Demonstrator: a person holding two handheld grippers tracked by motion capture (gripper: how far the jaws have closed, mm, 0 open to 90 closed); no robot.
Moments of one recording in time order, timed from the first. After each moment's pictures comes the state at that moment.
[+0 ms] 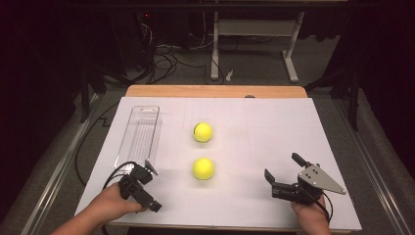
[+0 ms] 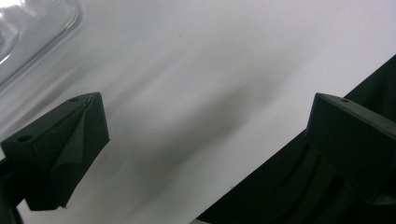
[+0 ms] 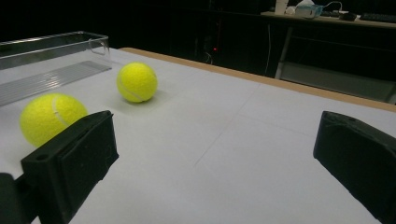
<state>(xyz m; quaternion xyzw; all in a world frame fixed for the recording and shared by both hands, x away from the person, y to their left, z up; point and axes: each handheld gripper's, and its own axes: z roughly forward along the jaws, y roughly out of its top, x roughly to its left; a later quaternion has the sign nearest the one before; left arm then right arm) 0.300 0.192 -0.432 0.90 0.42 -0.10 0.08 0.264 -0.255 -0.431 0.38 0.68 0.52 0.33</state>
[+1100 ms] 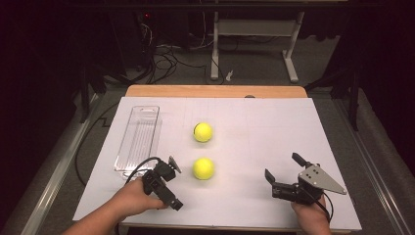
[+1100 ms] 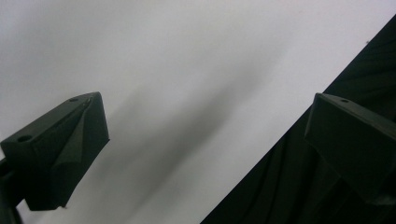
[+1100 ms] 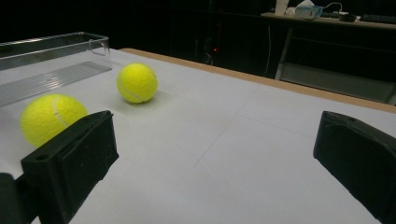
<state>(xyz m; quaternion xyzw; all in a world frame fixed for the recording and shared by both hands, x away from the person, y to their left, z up) 0.310 0.134 -0.419 0.92 0.37 -0.11 0.10 0.264 -0.255 -0.430 0.38 0.68 0.52 0.33</state>
